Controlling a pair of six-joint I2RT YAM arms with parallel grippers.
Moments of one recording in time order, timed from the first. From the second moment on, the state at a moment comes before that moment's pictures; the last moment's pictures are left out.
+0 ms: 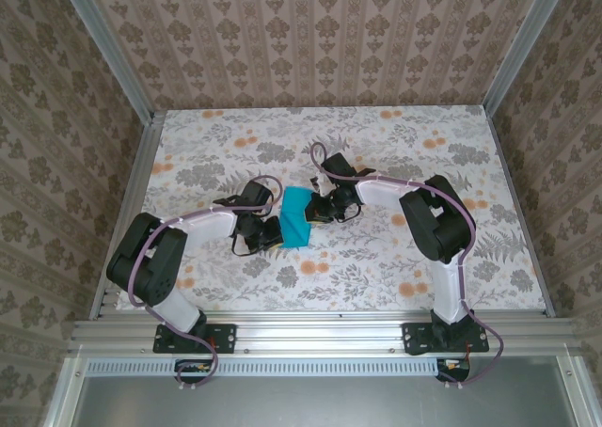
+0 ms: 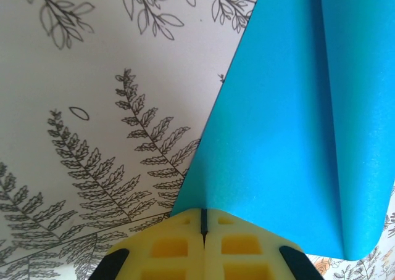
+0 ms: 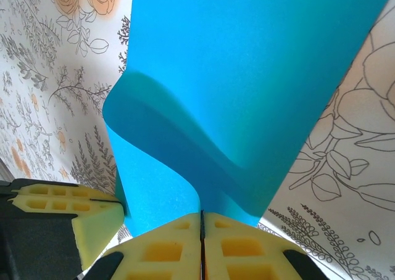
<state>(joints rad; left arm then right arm) -0.57 1.61 0.81 -0.43 0.33 -0.85 0.53 2.03 1.31 -0.41 -0.57 0.52</state>
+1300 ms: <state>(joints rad) -0.57 1.61 0.83 -0.41 0.34 -0.85 0.54 2.04 1.28 -0.43 -0.55 0.52</state>
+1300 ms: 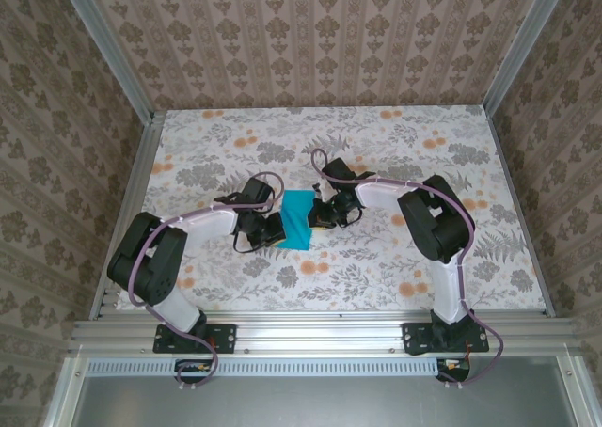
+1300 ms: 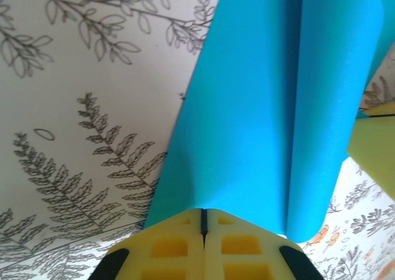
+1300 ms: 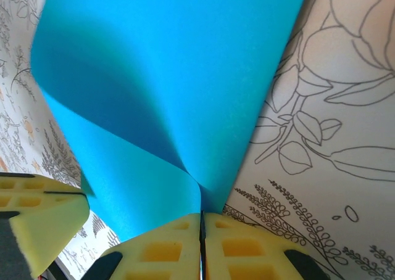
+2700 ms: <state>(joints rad) -0.59 1.58 0.83 -0.18 0.44 -0.89 0.54 2.10 1.36 -0.48 -0.55 0.50</state>
